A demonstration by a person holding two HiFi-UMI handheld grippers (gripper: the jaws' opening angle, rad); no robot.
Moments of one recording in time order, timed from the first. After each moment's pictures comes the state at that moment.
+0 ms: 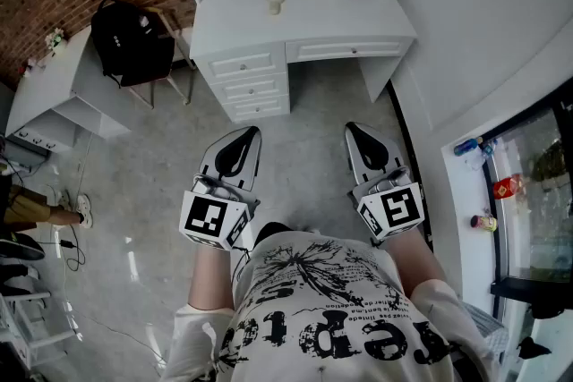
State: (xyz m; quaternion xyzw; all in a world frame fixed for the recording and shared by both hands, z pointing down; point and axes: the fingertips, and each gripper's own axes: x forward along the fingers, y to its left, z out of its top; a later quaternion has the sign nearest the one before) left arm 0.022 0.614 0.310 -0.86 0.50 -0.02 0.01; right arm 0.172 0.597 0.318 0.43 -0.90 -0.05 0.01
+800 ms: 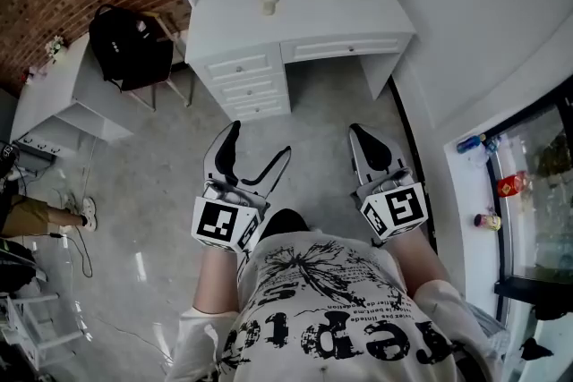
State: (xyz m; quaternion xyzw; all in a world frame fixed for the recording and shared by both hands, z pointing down) left arm 0.069 0.598 0.319 -0.87 0.49 -0.02 0.01; right arm 0.213 0.577 0.332 0.44 -0.90 -0.01 -0.01
